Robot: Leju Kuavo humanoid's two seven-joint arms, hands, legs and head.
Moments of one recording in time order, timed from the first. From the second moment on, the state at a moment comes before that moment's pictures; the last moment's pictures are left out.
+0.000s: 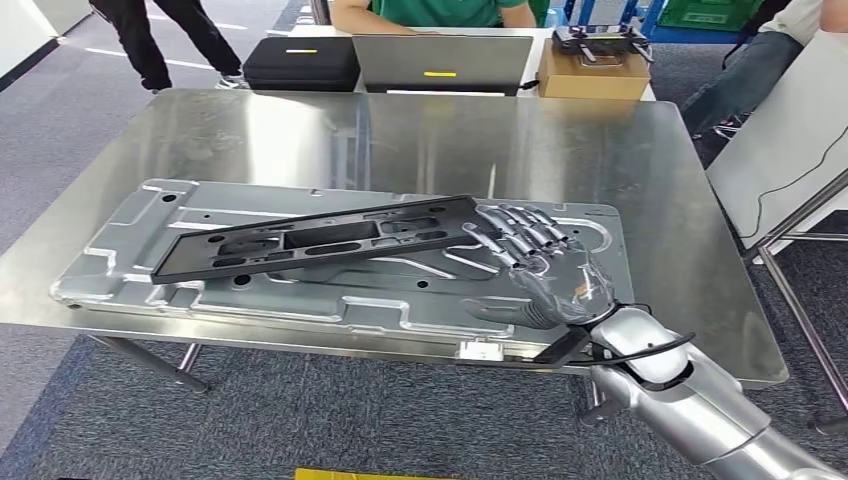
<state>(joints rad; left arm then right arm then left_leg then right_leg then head) -0.08 0.16 1.18 -0.26 -1.29 0.28 -0.31 -0.38 -0.35 0.57 -1.54 1.19 -0.47 -0.19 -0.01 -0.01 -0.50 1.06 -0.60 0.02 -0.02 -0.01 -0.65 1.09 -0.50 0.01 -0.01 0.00</state>
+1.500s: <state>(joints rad) -0.08 0.11 1.22 -0.26 -1.30 0.27 -0.31 -0.10 -0.22 0.47 -0.80 0.89 -0.27 -0.30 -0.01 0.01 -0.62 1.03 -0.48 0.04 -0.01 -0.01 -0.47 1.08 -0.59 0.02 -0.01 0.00</state>
